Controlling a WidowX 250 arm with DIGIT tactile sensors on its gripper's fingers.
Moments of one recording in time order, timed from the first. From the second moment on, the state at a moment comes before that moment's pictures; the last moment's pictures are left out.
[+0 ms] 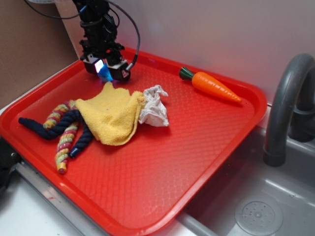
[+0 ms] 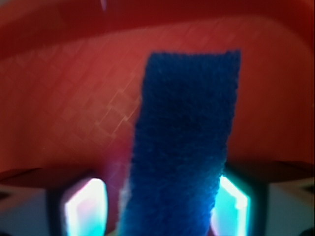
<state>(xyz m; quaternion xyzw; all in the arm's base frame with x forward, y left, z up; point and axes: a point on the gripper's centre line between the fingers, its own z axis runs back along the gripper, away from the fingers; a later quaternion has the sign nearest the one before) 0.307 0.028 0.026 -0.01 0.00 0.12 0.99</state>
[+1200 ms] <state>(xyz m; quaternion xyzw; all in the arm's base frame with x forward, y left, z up) 0.248 -0.045 0.210 -0.07 0.00 0.11 0.99</state>
